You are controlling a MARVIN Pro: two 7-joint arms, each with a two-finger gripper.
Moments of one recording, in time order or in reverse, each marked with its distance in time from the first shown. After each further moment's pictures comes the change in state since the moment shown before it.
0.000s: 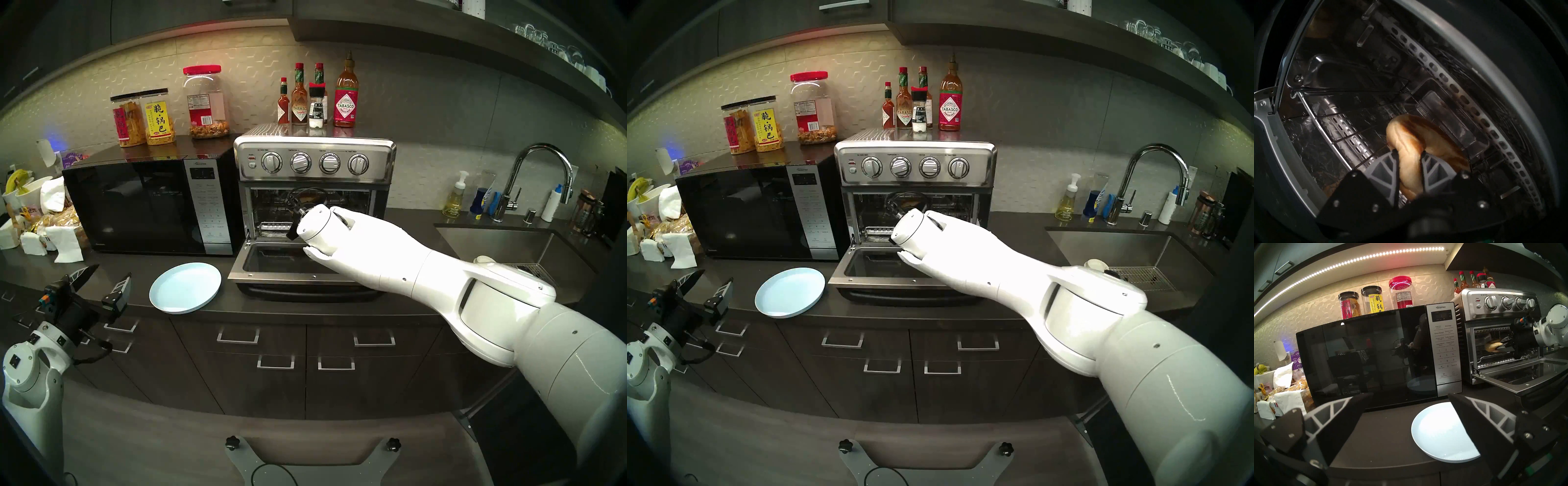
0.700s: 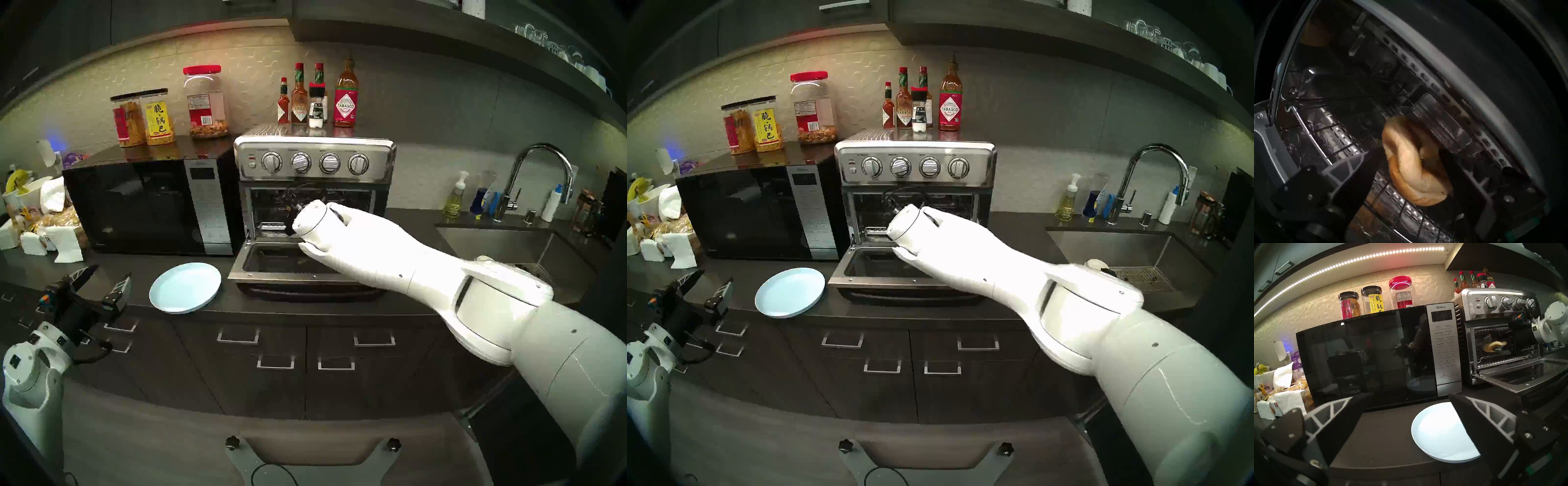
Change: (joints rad) left arm 0.000 0.000 0.000 0.000 0.000 0.000 0.000; right arm 0.006 -0.012 0.016 -0.016 0.017 0.038 -0.032
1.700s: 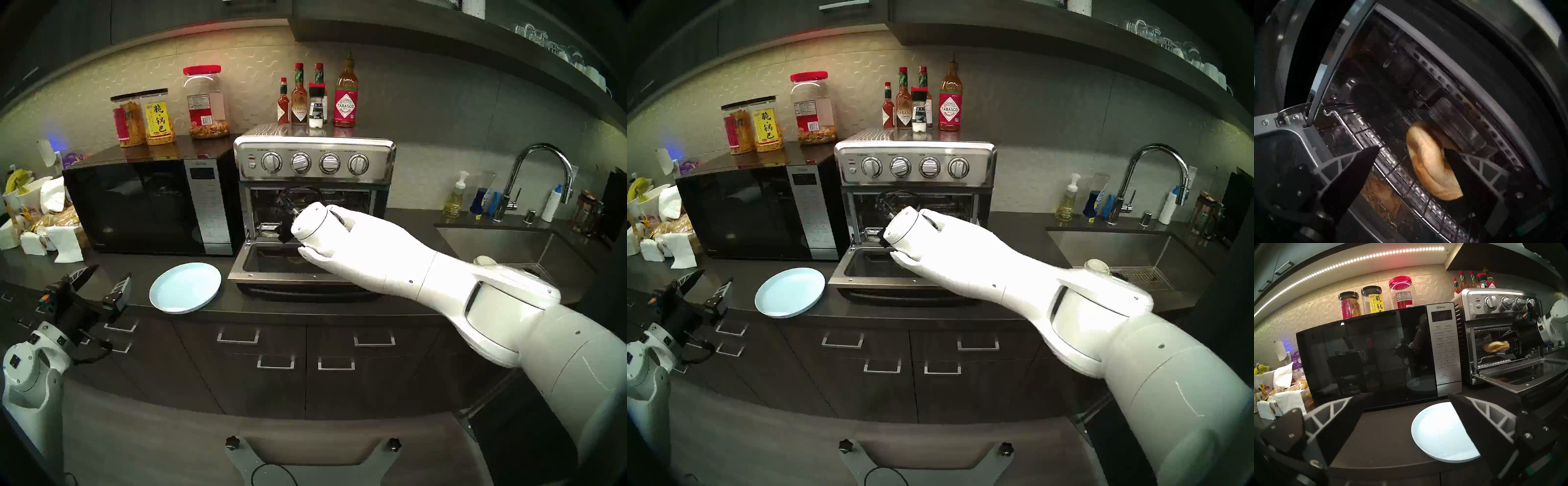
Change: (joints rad) left arm 0.000 0.000 0.000 0.000 0.000 0.000 0.000; right arm -0.022 0.062 -0.006 -0.144 0.025 0.034 0.036
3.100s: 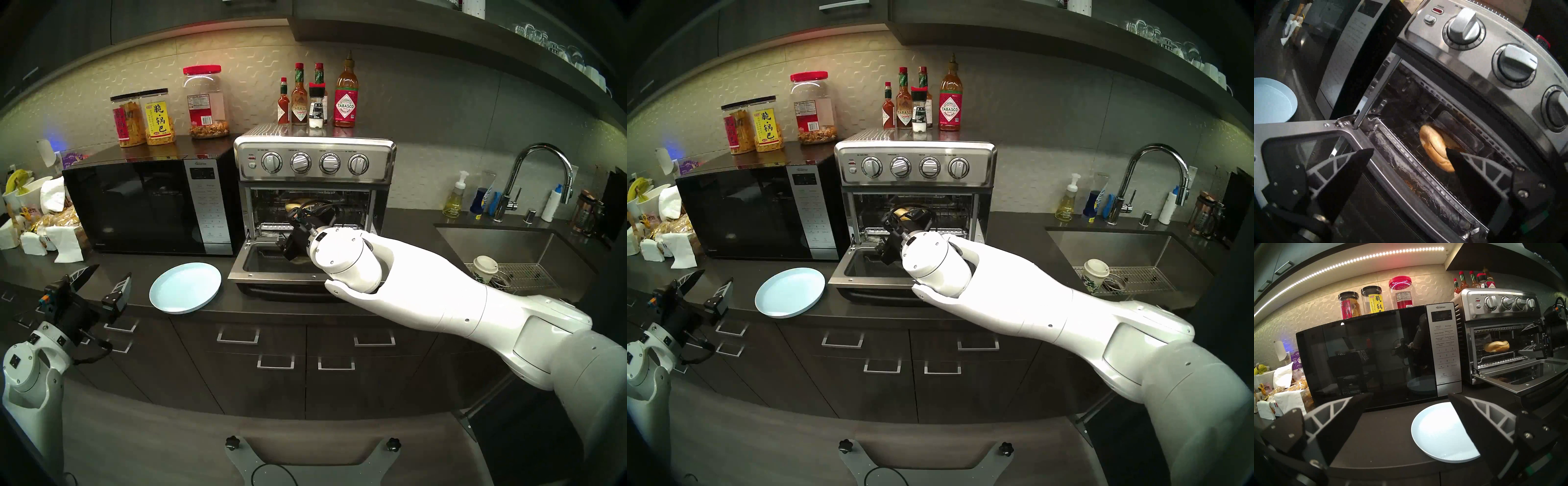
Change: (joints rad) left arm 0.000 0.000 0.000 0.000 0.000 0.000 -0.001; right arm -0.167 0.291 0.053 -0.512 0.014 -0.039 -0.112
